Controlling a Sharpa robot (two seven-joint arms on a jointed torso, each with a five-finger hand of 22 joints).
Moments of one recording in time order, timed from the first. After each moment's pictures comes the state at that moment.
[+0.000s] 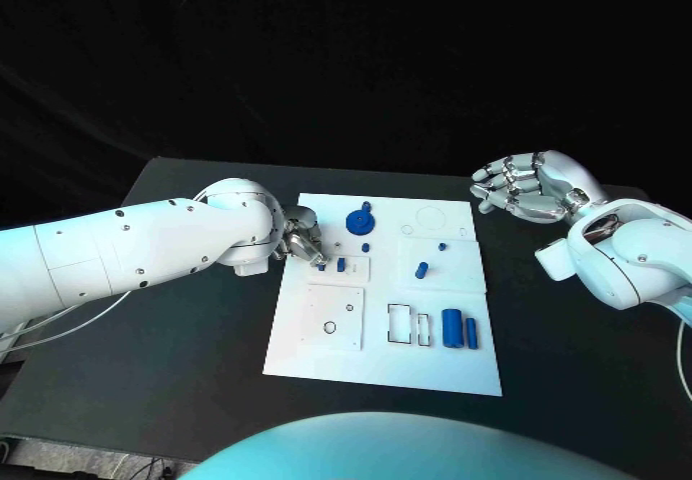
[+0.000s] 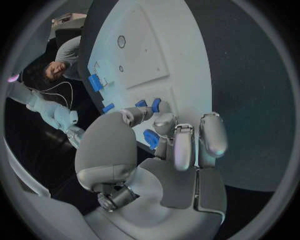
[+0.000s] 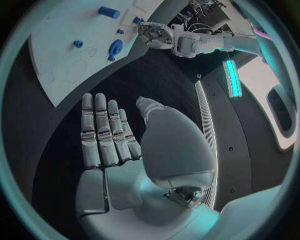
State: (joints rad) left arm 1.22 -0.79 -0.07 1.49 -1.16 0.17 -0.50; left_hand 1.05 -0.26 0.76 0.24 0.30 0.91 0.02 0.77 0.69 1.34 -0.04 1.17 0.90 1.47 -0.09 1.52 1.31 0.10 1.32 0.03 1.41 1.20; right arm 1.29 -0.99 -0.15 1.63 -0.72 -0.49 0.16; right_hand 1.33 -0.12 0.30 0.28 0.24 0.73 0.19 0.31 0.44 0.94 0.17 0.38 0.10 1.07 0.13 0.16 0.48 0.17 0.99 0.23 0.08 0.42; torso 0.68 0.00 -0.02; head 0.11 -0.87
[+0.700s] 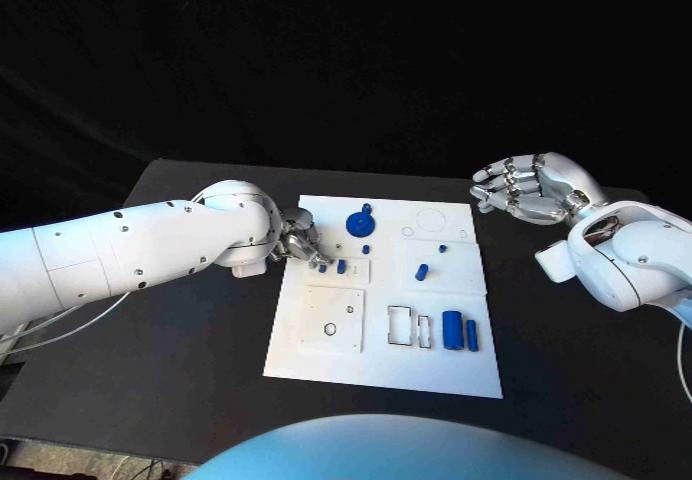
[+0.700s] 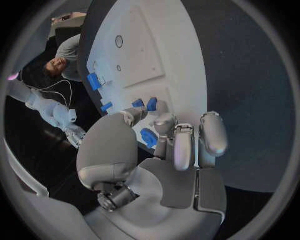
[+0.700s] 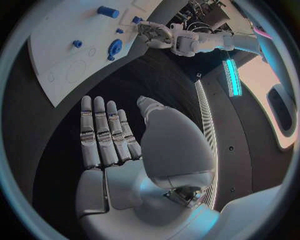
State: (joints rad) left arm 1.22 -0.80 -0.07 1.48 -1.15 0.16 -0.50; left_hand 1.00 -0.23 0.52 0.29 0.30 0.92 0.03 0.75 0.68 1.33 -0.04 1.17 0.89 1.46 -0.09 1.52 1.31 0.10 1.32 0.03 1.39 1.19; right arm 1.29 -0.99 -0.15 1.62 -0.71 -0.49 0.17; right_hand 1.33 -0.11 0.27 0.29 0.24 0.71 0.19 0.32 0.44 0.92 0.19 0.38 0.07 1.02 0.15 0.11 0.44 0.17 0.95 0.25 0.07 0.37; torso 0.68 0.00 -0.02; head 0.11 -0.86
